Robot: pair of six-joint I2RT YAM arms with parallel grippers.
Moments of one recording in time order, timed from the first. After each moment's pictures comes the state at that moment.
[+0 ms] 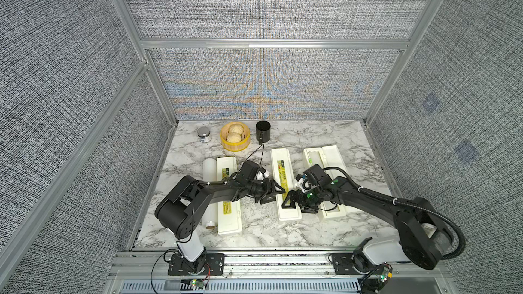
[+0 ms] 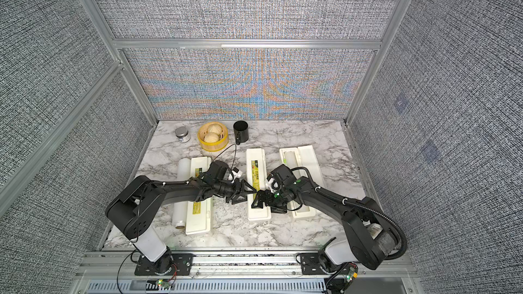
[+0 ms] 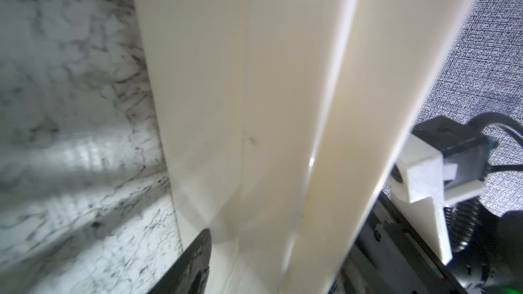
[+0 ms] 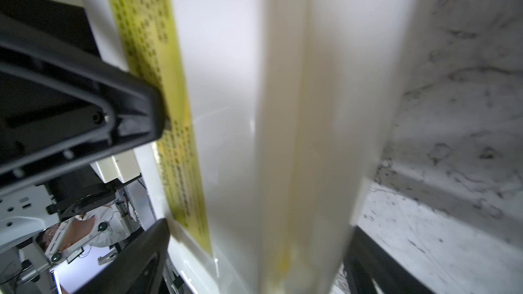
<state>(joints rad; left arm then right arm) -0.66 1.71 0.75 0.13 0.78 -1.06 0.63 1.44 0.76 -0.47 -0.57 0.69</state>
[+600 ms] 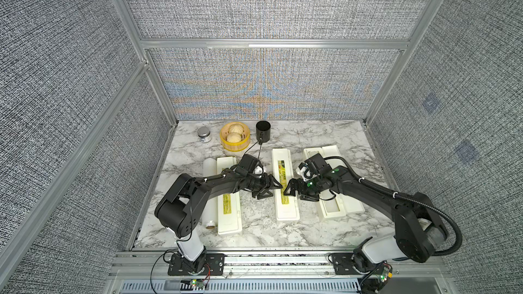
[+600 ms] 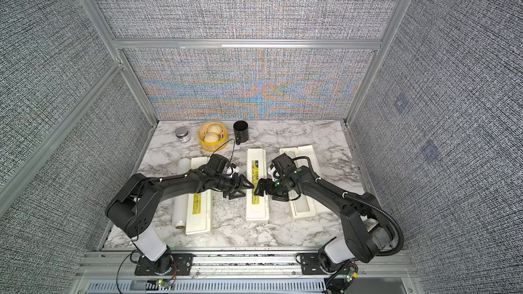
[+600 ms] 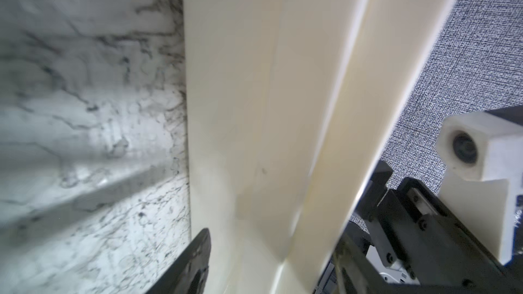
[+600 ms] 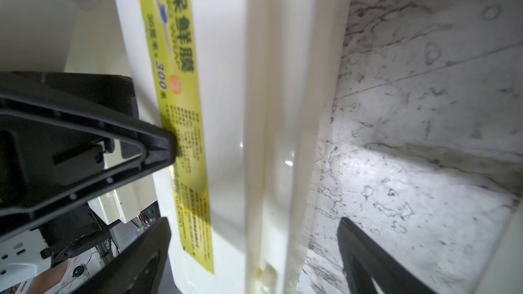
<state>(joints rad) -0.60 1.74 0.92 -0.13 0.75 -0.98 0.55 1.49 0.95 -0.62 -0.44 0.61</state>
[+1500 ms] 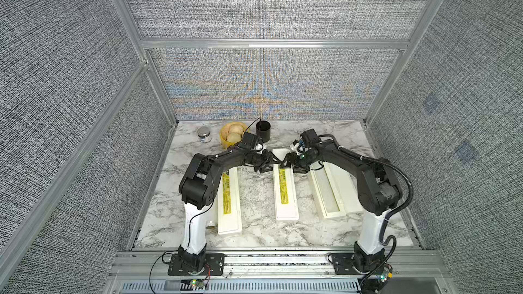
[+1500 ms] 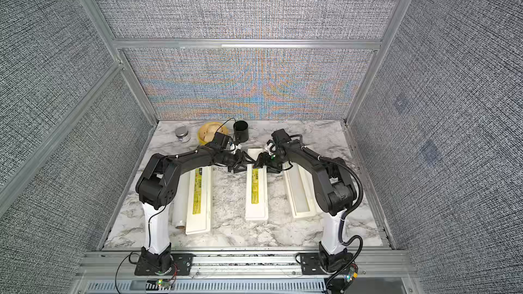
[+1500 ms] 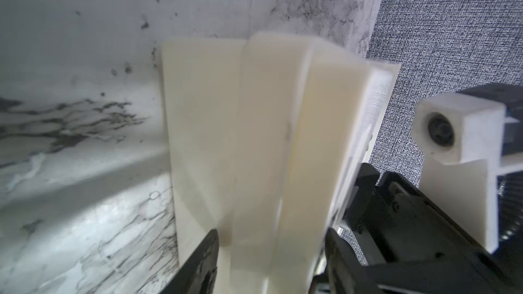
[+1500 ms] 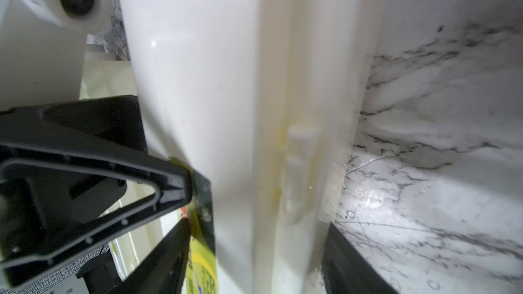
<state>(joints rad) -0.48 2.08 1.33 -0.20 0.80 -0.88 0.40 1.95 1.40 -0.62 -0.56 0.48</state>
